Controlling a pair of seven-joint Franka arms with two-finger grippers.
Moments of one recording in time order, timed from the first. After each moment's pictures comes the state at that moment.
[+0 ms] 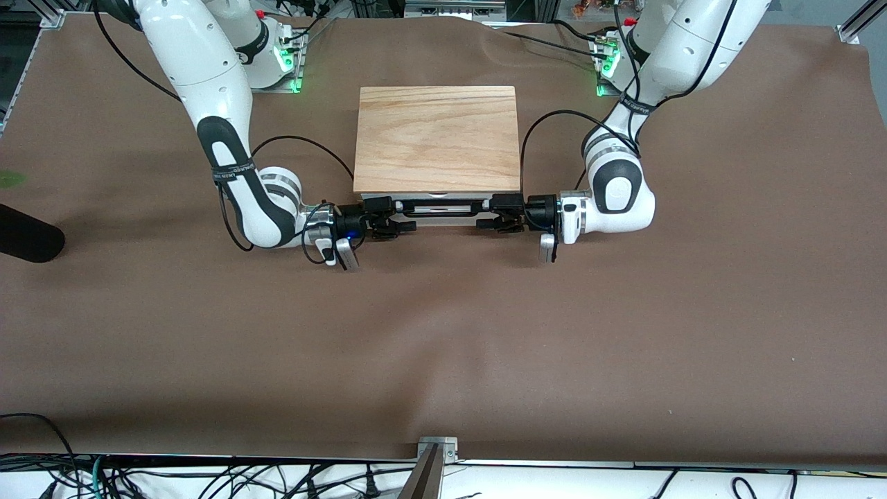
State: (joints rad) left arm -0.20 0.55 -0.21 -2.04 -1.75 1.99 1.03; right arm 0.37 0.72 0.00 -1.92 1.77 1.72 -1.18
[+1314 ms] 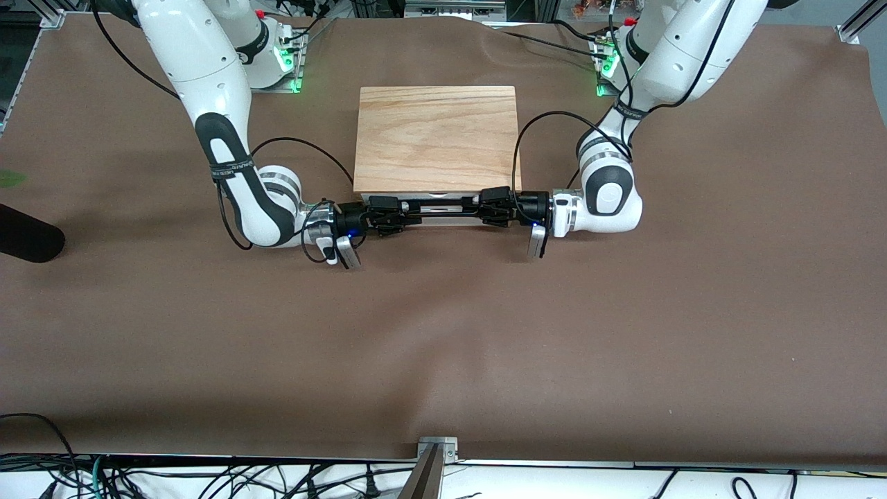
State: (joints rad) left arm -0.20 0.61 -0.22 -2.04 -1.77 1.91 1.18; right arm 0.37 0.71 0.00 -1.92 1.77 1.70 -1.18
